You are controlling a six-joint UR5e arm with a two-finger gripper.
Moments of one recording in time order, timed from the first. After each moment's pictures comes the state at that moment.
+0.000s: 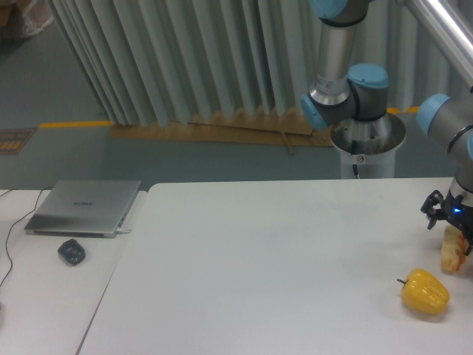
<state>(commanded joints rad) 2.68 -1.90 -1.71 -1.24 1.52 1.27</state>
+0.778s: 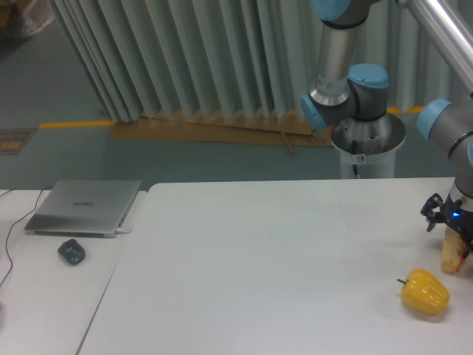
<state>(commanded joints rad) 2.68 -1.91 -1.72 -1.24 1.52 1.31</state>
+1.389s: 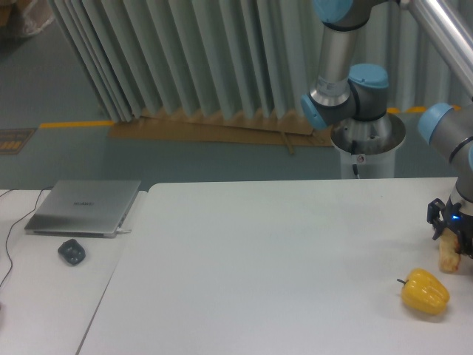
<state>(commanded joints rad) 2.68 -1.91 -1.71 -1.25 1.53 1.37</state>
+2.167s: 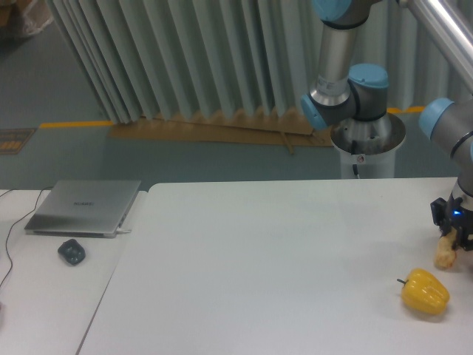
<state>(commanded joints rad) 2.69 -1.90 -1.71 -1.25 1.53 1.43</state>
